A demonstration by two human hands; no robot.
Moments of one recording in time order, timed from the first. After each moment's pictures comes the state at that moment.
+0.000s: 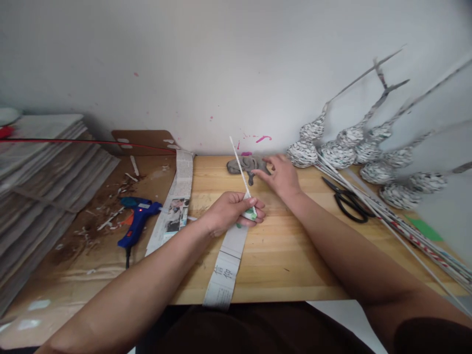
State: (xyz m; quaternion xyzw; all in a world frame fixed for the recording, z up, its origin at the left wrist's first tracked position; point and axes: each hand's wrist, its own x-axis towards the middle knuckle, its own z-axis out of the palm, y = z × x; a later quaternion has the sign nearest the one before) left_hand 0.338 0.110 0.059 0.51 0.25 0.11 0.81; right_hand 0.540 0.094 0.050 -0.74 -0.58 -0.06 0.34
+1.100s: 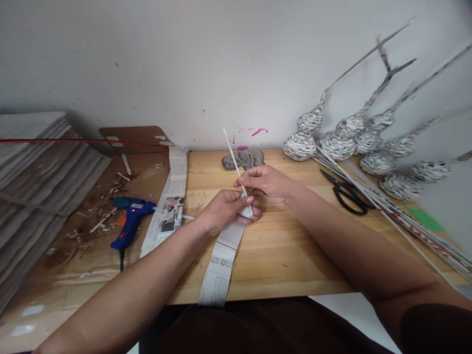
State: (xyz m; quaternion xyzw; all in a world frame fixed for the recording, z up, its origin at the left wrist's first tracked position) left_hand 0.339 0.108 0.055 0.54 0.26 0.11 0.79; right_hand 0.503 0.077 0.075 -0.50 -0.43 0.60 0.45
